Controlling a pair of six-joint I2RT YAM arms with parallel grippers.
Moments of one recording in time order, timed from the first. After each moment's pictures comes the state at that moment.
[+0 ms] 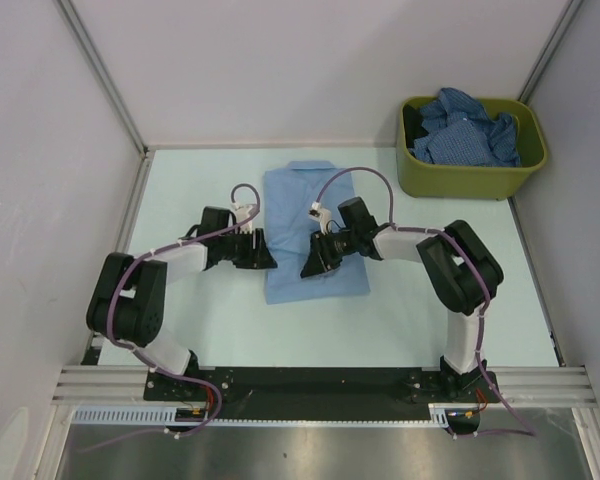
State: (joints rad) left arm -0.23 1.59 0.75 -0.06 0.59 -0.20; right arm 0.58 1.93 1.09 0.04 -0.88 0.24
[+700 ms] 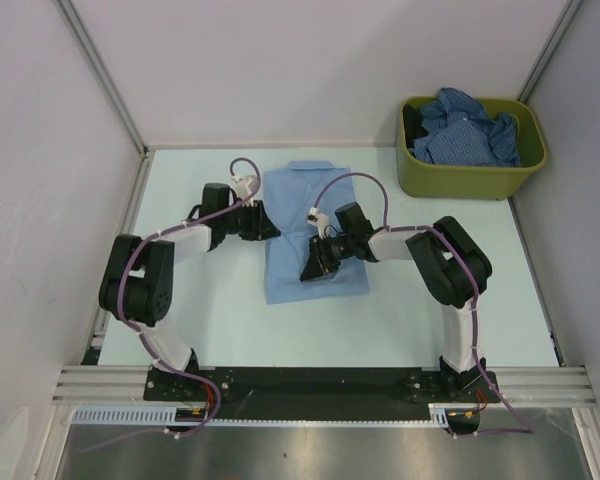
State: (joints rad) left arm -0.21 1.74 0.93 0.10 0.64 -0.24; right arm 0.58 2.02 1.10 0.10 -0.86 0.25
